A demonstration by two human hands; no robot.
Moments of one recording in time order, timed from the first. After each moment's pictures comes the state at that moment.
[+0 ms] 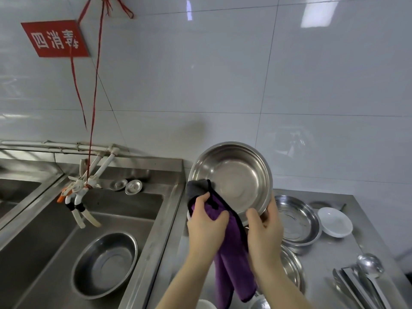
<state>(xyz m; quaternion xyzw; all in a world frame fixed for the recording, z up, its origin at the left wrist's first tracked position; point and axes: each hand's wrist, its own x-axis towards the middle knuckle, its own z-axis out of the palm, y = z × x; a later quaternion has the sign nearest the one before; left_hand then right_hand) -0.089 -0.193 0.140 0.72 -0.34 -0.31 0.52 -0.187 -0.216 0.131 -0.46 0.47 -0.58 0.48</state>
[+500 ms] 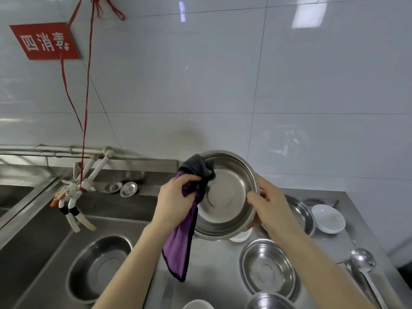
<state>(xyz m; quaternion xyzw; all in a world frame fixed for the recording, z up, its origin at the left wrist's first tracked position) -0.011 -0.223 0.150 0.73 -0.55 -0.12 0.39 -0.228 -0.251 0.181 -0.60 0.42 -0.39 0.56</state>
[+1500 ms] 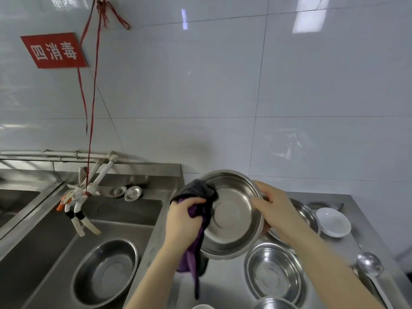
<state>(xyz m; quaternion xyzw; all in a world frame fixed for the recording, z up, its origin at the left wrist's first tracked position) -0.025 -0.206 0.118 0.75 -0.49 -0.19 0.40 -0.232 -0.262 0.178 -0.64 0.43 -0.33 0.54</state>
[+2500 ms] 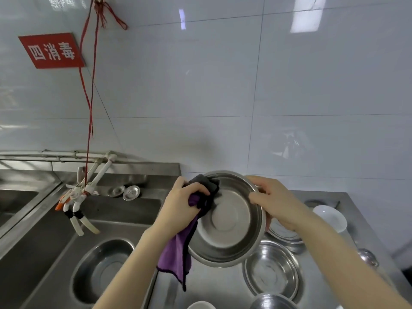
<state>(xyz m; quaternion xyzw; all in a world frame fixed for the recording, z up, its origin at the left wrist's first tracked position) -0.009 -0.216 0.145 0.68 -0.63 -0.12 0.35 -0.243 -0.271 0.197 -0.68 0.42 -0.25 0.54</state>
